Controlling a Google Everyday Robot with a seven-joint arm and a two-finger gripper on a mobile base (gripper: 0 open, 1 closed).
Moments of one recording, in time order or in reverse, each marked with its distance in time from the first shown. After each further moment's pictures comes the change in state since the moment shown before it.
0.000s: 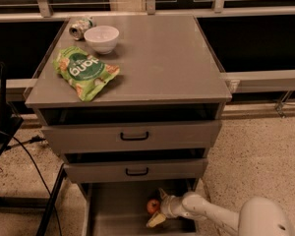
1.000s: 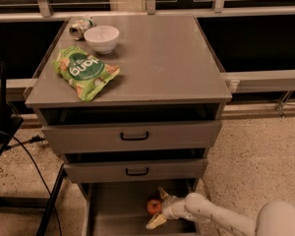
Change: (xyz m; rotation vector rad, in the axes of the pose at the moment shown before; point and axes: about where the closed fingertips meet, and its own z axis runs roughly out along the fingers) arm -0.032 0.015 -0.036 0.013 -0.044 -0.043
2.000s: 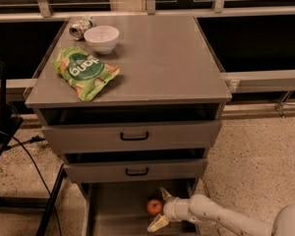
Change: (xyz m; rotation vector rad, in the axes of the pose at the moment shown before) arm -0.025 0.017 -0.035 -0.004 -0.013 0.000
